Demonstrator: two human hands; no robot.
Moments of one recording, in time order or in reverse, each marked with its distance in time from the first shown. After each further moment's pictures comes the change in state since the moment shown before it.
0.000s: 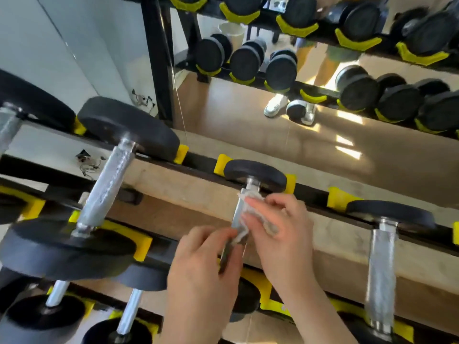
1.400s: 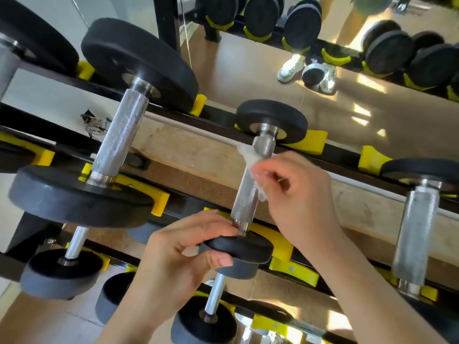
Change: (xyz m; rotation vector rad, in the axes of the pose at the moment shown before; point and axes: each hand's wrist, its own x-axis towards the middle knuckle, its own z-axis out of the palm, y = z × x) left_hand -0.026 -0.056 -0.042 -0.556 -0.294 0.107; right_hand 0.001 -0.014 -0.002 0.051 -0.207 -0.132
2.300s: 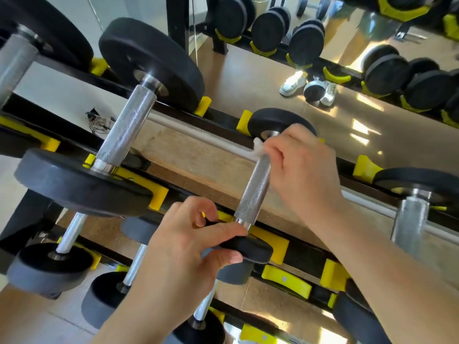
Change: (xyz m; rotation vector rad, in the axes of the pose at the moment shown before) left_hand -0.005 0.012 0.017 0.600 0.135 0.048; right_hand 0.034 0.002 -0.015 -0.339 -0.023 -0.267
